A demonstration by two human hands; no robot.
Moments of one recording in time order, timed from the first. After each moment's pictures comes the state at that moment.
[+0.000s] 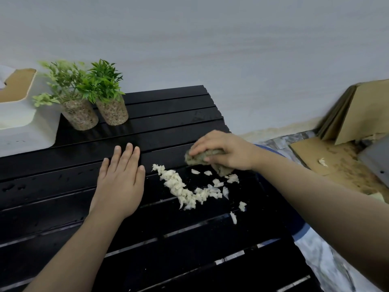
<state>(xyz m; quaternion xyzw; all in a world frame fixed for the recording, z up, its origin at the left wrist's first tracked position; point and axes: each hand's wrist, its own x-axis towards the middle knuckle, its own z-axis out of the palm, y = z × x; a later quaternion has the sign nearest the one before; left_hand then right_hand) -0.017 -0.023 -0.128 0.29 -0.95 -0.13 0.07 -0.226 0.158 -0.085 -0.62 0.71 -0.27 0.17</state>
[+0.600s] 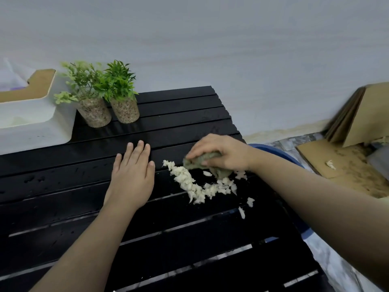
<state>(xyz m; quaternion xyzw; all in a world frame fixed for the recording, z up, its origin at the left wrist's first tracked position) -0.018 -0.023 -0.126 0.29 -0.94 -0.17 0.10 -0.208 0.141 -0.087 -0.62 0.70 -0.27 0.21</state>
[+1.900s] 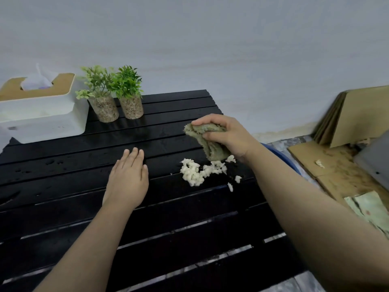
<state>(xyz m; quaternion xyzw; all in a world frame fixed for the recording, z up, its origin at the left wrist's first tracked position) 0.031 -0.005 -0.130 0.30 -0.94 -0.14 0.11 -0.155 0.172 -0.050 -0.40 0.68 -0.56 0.26</state>
